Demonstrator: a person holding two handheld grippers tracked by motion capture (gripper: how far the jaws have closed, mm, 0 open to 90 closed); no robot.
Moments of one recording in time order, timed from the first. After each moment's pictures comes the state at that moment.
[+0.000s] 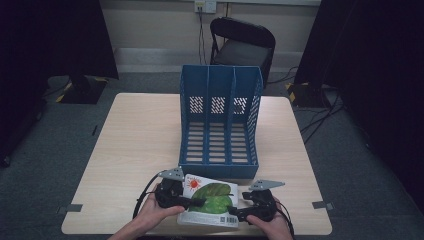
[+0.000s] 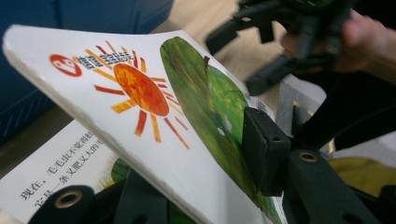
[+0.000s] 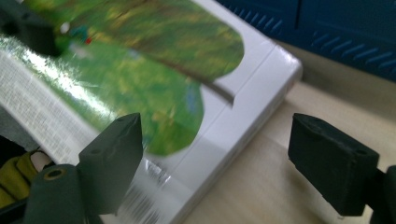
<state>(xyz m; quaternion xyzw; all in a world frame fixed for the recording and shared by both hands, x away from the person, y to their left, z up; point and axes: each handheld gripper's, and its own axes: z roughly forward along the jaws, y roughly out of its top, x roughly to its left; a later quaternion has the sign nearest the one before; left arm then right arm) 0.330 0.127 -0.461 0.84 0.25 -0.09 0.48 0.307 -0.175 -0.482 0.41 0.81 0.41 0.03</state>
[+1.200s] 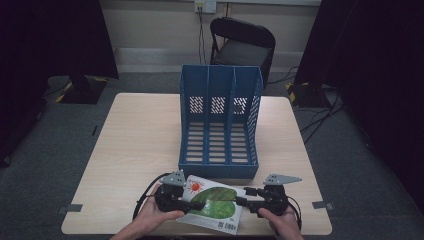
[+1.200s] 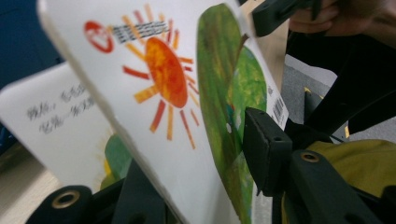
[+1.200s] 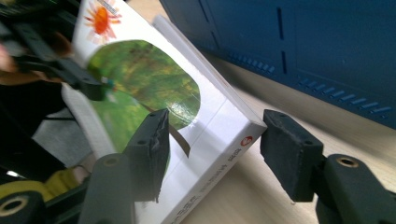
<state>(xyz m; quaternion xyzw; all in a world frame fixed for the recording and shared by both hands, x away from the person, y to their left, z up) 0.325 0.128 -0.458 0.85 0.23 -0.06 0.46 0.311 -0.204 -0.463 0.39 0.78 0.49 0.00</state>
